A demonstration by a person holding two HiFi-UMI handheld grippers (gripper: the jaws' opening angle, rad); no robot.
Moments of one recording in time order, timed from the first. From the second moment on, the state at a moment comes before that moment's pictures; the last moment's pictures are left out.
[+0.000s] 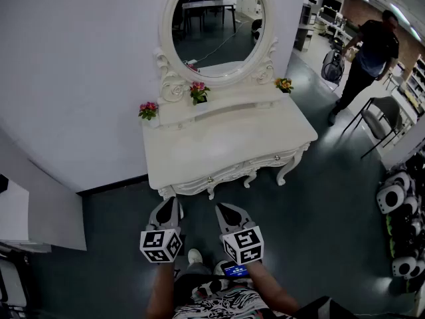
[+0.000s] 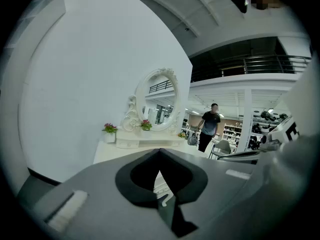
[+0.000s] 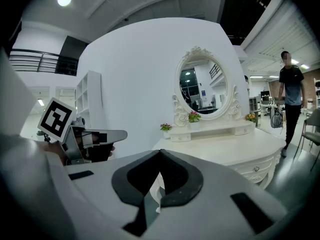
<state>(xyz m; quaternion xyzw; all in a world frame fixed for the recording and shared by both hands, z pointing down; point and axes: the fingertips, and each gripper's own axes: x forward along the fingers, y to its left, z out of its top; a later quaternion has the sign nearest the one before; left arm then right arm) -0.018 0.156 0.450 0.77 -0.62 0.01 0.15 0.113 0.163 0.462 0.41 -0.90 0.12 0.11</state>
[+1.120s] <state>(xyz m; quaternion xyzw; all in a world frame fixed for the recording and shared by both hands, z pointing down) -0.103 0.025 0.487 0.74 -0.66 0.02 0.16 0.061 0.013 0.503 0.43 -0.88 0.15 0.15</state>
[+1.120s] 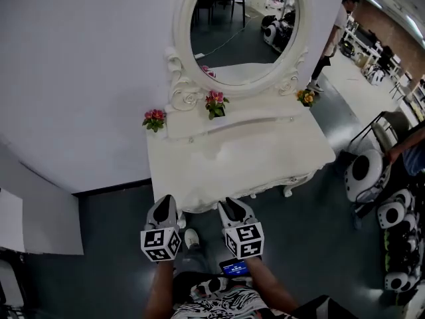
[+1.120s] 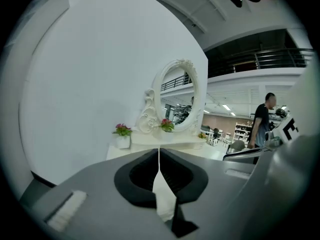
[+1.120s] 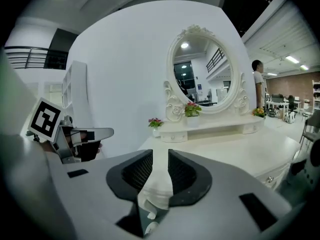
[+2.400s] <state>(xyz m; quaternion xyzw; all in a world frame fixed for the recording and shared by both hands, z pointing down) -0.177 -0.221 0.581 0.78 -0.58 0.10 0.22 -0.067 -0.229 0.589 0.45 -0.85 0.16 0.25</state>
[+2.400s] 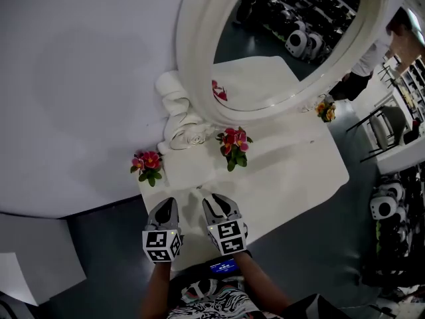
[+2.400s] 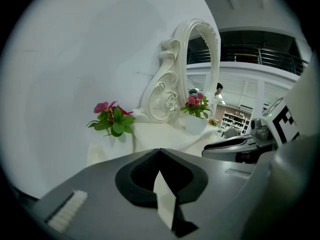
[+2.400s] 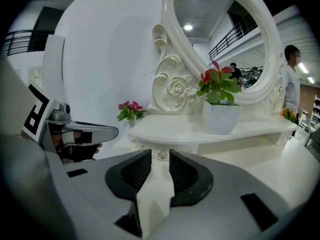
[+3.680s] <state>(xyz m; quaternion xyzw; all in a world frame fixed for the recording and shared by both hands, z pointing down) -0.181 -0.239 0.623 0.76 -0.58 0.11 0.26 -0.092 -0.262 0.653 0.41 -0.84 0.18 0.30</state>
